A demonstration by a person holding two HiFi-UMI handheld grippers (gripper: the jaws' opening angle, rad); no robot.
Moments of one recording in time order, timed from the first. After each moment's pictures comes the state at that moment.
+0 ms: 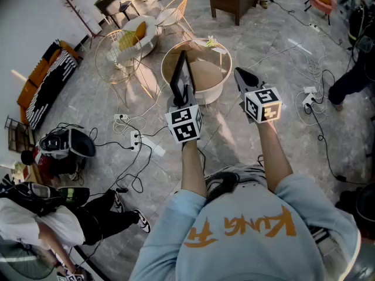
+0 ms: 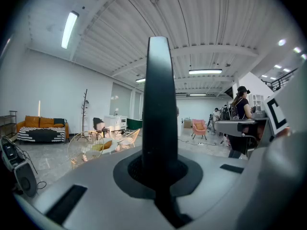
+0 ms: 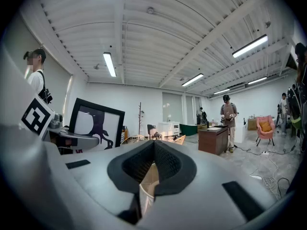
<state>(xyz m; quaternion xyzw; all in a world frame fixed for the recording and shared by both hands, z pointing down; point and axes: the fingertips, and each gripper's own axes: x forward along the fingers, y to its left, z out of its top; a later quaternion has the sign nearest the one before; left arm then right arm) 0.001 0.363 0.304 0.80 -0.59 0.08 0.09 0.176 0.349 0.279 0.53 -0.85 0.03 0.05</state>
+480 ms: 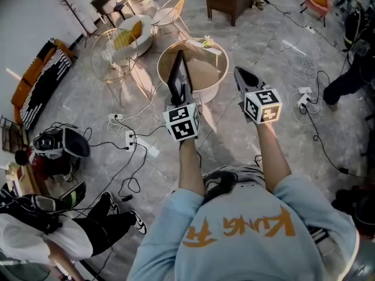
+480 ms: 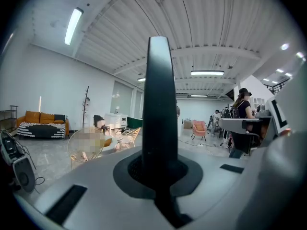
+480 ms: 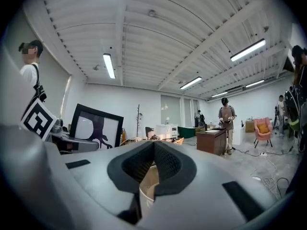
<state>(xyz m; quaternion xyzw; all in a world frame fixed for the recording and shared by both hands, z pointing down) -0.014 0.362 0.317 0.79 -0.59 0.07 0.10 0.168 0.358 0.274 0.54 -0.84 0.02 0.04</state>
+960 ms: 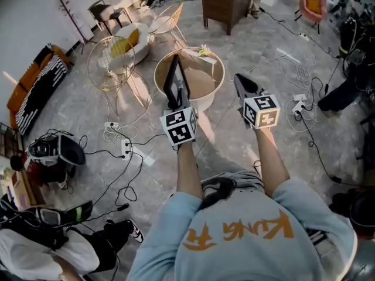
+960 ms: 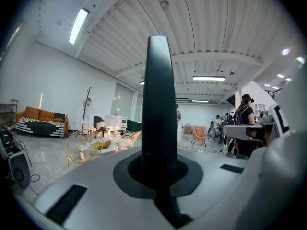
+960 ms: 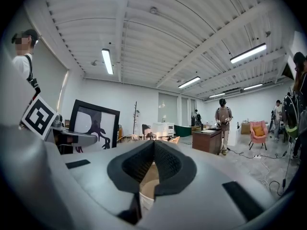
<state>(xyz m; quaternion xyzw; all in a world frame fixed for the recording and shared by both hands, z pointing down) -0.022 0.349 0.310 0.80 -0.60 0.04 0.10 0.175 0.354 0.274 0.56 -0.82 0.02 0.05</state>
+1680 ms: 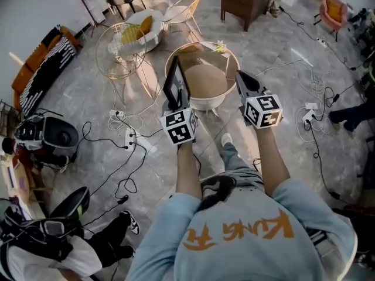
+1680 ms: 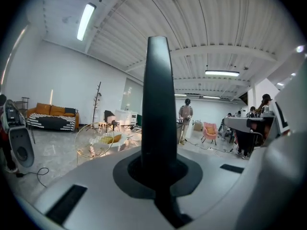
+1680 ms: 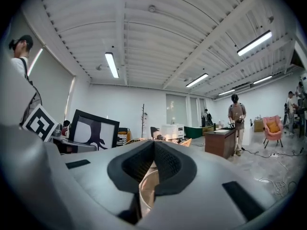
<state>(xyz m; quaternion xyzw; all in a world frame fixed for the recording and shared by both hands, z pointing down) -0.080 0.281 0.347 0.76 -0.64 0.06 0.14 0.119 0.257 0.291 0.51 -0.86 0.02 0.04</state>
